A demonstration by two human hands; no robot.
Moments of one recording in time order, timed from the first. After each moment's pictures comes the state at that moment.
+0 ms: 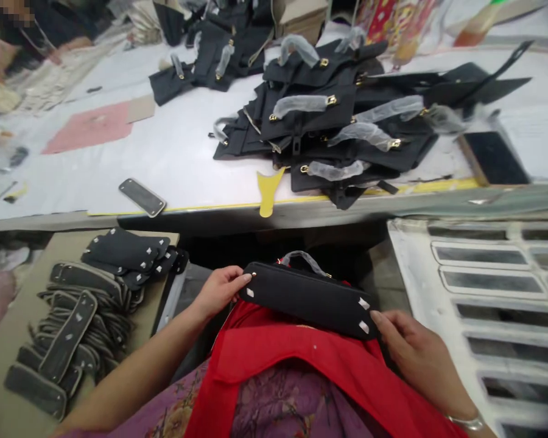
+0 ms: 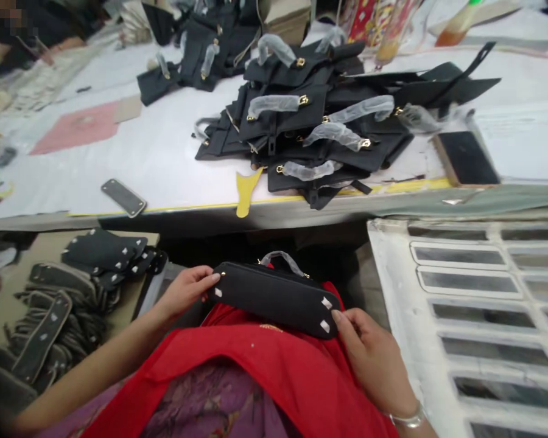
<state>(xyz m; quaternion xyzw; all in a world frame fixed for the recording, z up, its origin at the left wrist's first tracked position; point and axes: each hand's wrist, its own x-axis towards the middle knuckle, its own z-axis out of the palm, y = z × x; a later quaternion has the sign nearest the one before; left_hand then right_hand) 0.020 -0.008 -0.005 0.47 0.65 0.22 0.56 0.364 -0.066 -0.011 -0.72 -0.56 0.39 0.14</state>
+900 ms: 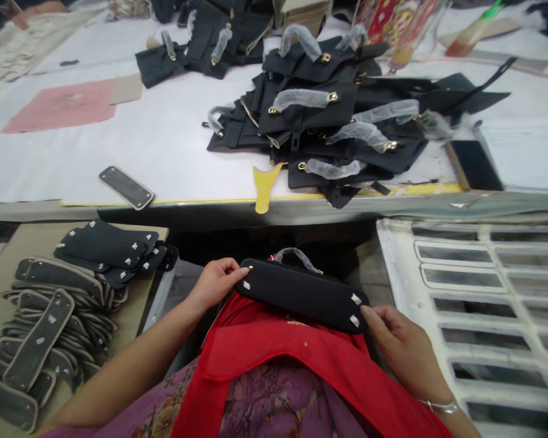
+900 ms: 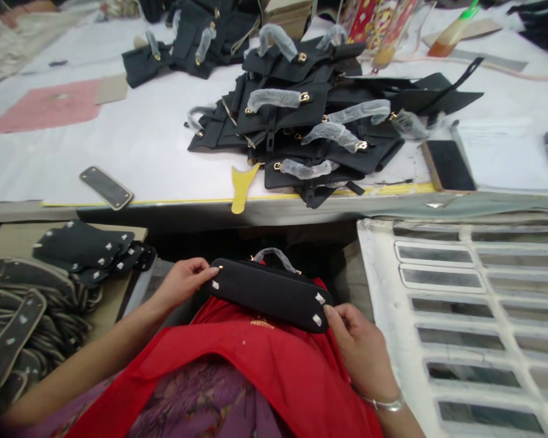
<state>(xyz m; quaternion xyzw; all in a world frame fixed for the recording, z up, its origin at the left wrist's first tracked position) 0.017 0.001 -0.010 0.56 0.67 0.18 0.45 0.351 -0.065 -0.004 -0.74 -0.56 0.36 0.14</state>
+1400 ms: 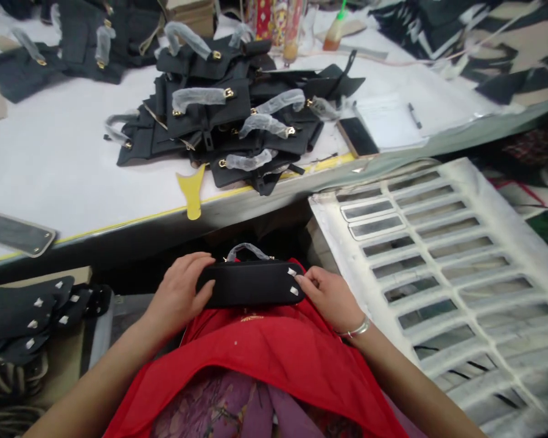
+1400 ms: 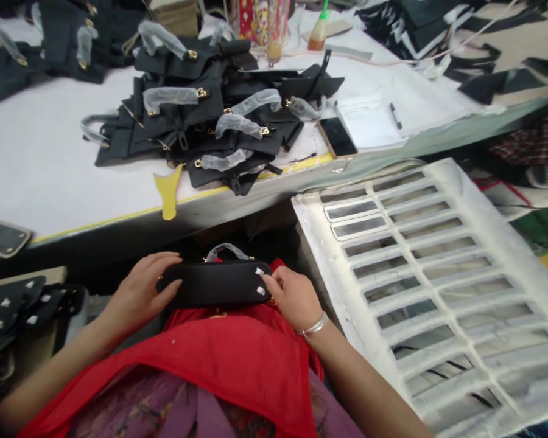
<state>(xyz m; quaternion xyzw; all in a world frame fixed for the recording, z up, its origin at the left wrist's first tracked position) 0.065 0.011 0.011 0.86 0.47 0.09 0.16 0.355 -0.067 -0.007 -0.72 -0.58 0.33 0.17</state>
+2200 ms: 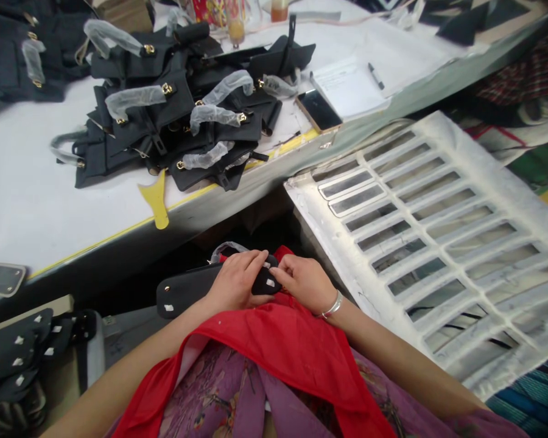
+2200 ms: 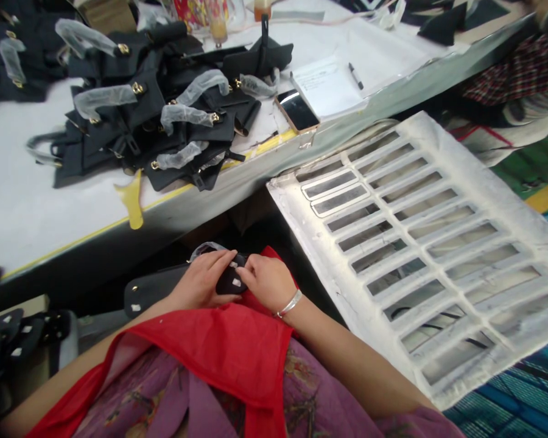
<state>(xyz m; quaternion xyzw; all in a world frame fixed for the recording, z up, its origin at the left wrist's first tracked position) 0.191 -0.003 -0.023 0.94 0.26 0.07 0.21 0.366 -0.073 -0.011 -0.71 -0.59 0.33 0.20</state>
